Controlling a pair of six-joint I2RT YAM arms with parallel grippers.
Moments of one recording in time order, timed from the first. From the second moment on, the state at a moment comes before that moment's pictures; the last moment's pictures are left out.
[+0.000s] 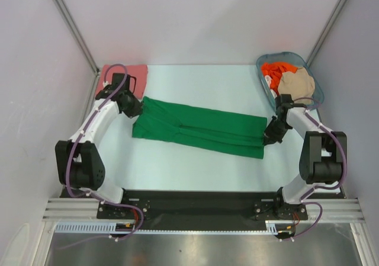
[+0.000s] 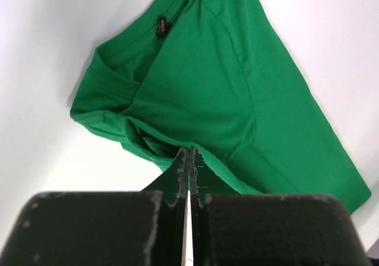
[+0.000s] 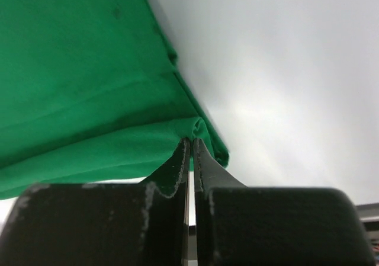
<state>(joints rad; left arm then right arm) -0.10 1.53 1.27 -0.72 -0.05 -0.78 -0.02 1.60 1.03 -0.82 -0.05 0.60</state>
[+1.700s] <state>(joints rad) -0.09 1.75 1.41 -0.70 -0.02 -0.76 -0.05 1.79 1.18 -0.81 -0.06 0.59</state>
